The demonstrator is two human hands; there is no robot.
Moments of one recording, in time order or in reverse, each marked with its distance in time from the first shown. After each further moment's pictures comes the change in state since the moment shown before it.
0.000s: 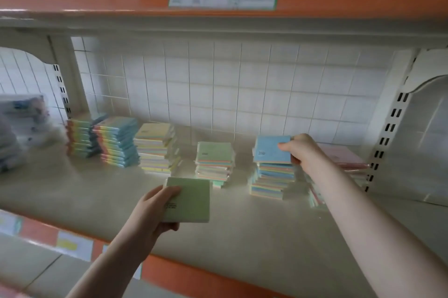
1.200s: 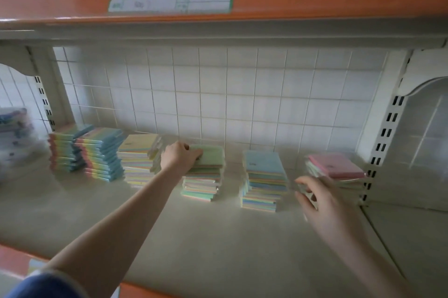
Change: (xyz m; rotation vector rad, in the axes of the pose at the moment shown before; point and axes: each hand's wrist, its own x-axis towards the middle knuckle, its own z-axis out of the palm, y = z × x) left_hand 0.135 0.041 0.083 0.927 0.201 0.255; right_hand -0.065 0.088 -0.038 -0.604 0.379 -0.787
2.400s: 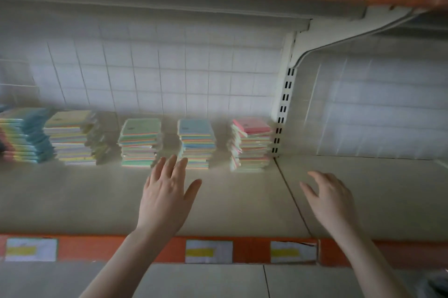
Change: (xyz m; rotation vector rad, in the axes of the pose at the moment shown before) left_hand -0.207 -0.008 0.039 0.259 -0.039 0.577; right_hand -0.107 0.093 -0.100 -0.414 -0.009 0.302
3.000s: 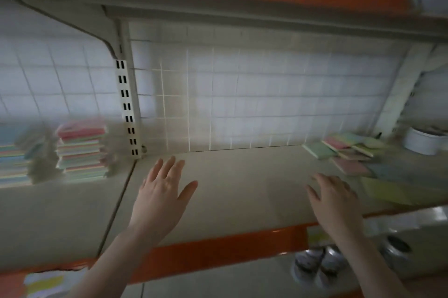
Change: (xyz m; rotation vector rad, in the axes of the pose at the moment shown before) left_hand -0.003 0.327 0.123 -0.104 -0.190 0.154; right_hand 0.007 0.344 -0.100 -0.224 -0.012 0.201
